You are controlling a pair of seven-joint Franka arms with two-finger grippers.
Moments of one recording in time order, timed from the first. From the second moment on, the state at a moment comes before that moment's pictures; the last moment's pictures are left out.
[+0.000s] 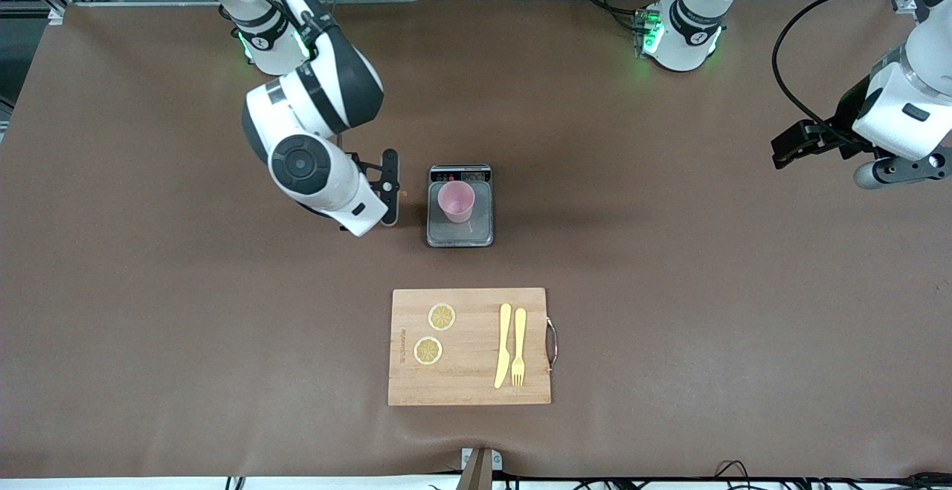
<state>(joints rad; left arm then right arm) 0.03 0.06 -0.19 -1.51 0.04 1.52 -0.29 0.55 0.40 -0.04 -1.62 0.07 1.74 -1.06</state>
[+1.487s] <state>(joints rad) 0.03 0.06 -0.19 -1.53 0.04 1.52 -0.29 0.71 0.42 -0.04 -1.64 -0.15 1.70 -0.76</state>
